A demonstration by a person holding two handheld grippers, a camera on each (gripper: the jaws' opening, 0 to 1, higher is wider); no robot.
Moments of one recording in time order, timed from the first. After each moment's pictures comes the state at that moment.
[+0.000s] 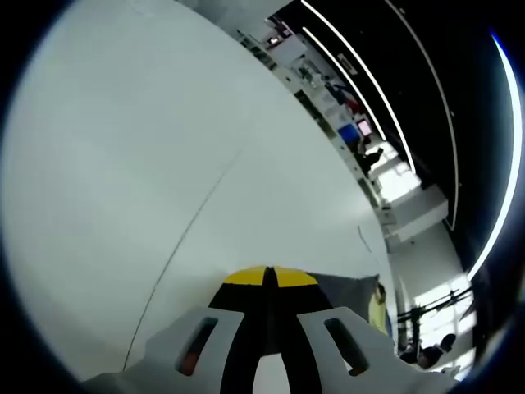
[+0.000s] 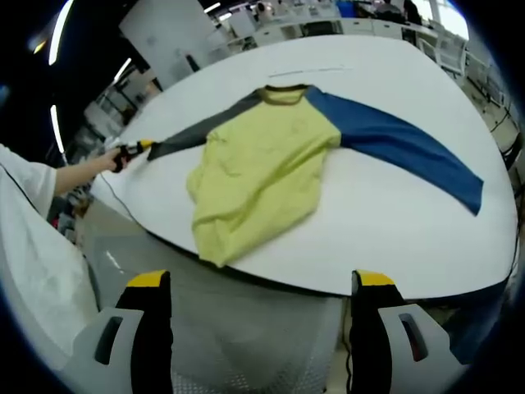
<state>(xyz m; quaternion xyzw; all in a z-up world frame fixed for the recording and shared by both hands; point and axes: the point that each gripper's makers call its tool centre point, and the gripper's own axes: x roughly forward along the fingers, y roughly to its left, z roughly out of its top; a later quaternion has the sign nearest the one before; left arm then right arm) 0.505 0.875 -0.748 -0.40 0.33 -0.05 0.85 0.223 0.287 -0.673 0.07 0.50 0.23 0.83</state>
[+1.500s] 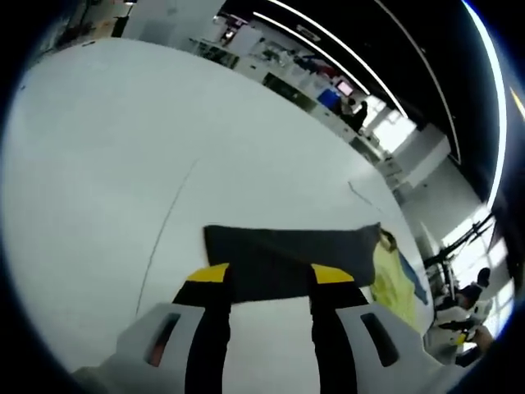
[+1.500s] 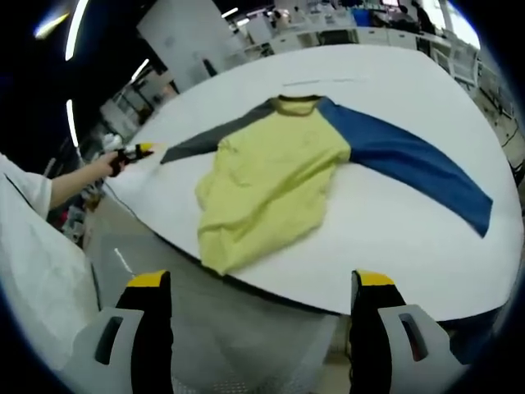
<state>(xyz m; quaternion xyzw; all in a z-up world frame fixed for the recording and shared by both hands) 0.449 0.838 -0.699 -0.26 0.36 -0.10 0.89 0.235 0.285 -0.668 0.07 0.47 0.27 0.84</state>
